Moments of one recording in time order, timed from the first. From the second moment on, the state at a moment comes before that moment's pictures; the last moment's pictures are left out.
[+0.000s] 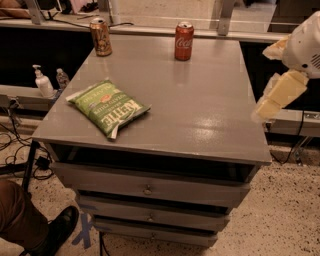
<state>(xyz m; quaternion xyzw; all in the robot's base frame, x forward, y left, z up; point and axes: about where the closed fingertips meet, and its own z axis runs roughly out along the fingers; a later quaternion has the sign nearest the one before) 0.506 -0.217 0.963 -0.56 0.78 0.03 0.26</state>
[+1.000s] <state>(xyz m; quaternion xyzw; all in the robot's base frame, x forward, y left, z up) 0.655 -0.191 0.948 -0.46 0.79 0.09 0.40</state>
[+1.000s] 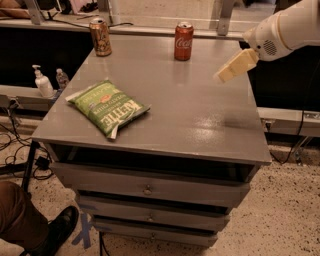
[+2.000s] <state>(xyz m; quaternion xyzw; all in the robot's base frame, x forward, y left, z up) 0.700 -0.164 0.938 -0.40 0.77 0.15 0.47</state>
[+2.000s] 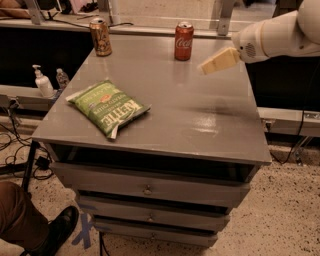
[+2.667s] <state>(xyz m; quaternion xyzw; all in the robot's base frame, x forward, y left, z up) 0.791 -0.131 0.921 -0.31 0.74 0.21 0.56</state>
